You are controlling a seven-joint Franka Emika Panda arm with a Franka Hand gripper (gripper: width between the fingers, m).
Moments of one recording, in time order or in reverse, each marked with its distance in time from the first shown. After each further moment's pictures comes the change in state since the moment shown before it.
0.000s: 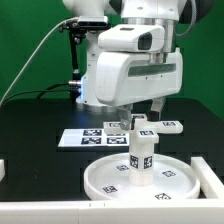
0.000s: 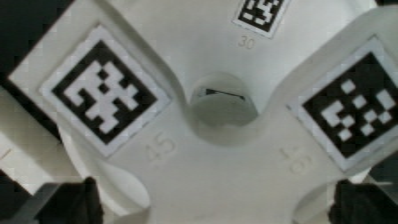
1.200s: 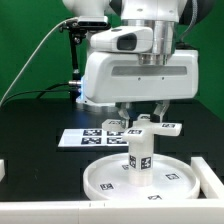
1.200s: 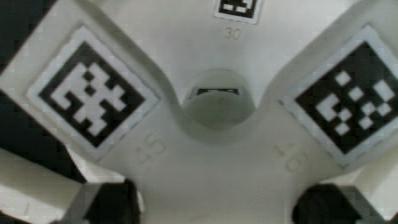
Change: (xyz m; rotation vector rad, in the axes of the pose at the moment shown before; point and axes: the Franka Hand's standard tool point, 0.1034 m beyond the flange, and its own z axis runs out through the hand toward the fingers) arm 0.003 0.001 0.000 -0.005 0.013 0.553
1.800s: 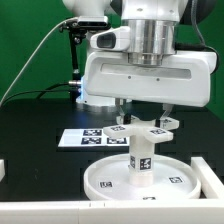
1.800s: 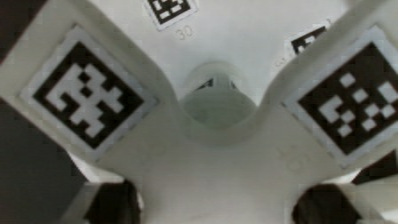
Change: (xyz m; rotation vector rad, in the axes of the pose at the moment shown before) arm 0.002 0.001 0.000 0.014 -0.012 0.781
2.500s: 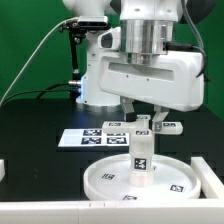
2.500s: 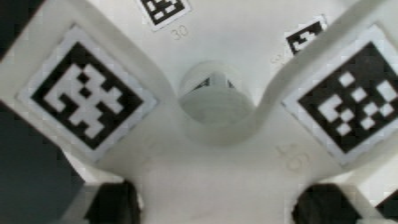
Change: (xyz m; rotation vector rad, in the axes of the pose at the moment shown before) arm -0.001 -0.001 -0.001 0.016 -0.019 0.637
